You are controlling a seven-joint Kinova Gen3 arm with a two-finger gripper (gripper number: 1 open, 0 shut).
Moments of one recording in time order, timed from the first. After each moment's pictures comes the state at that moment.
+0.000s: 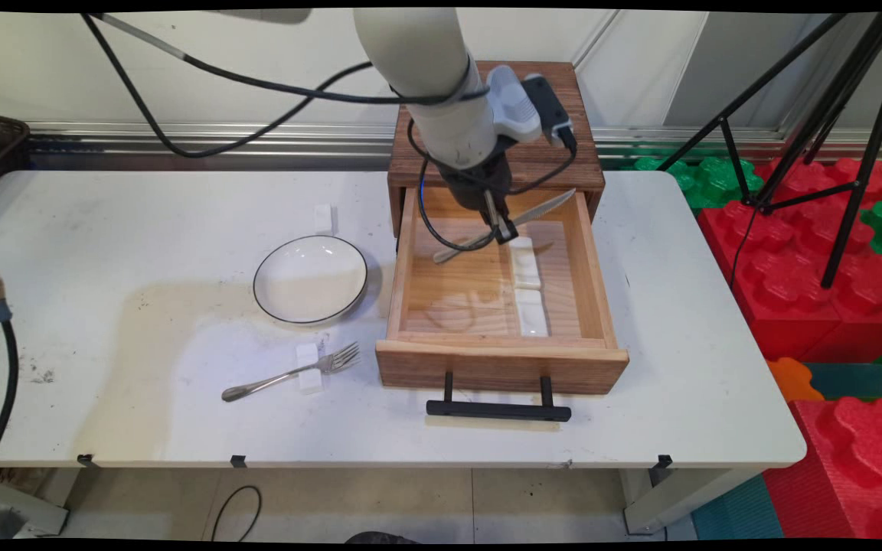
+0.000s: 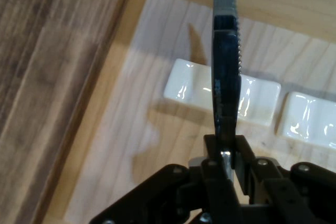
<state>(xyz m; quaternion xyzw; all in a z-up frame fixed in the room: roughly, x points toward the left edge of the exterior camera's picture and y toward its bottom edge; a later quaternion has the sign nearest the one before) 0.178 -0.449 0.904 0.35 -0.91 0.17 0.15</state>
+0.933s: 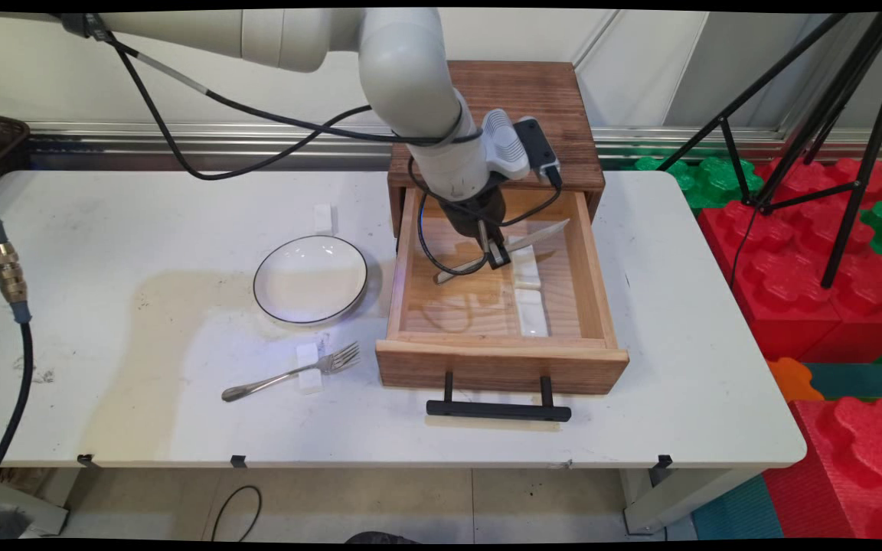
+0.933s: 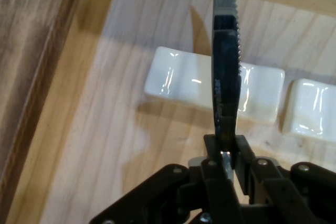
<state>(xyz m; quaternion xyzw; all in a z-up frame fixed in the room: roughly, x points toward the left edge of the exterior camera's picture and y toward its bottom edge) 0.186 -0.461 0.854 0.33 -0.92 0.15 0.15</state>
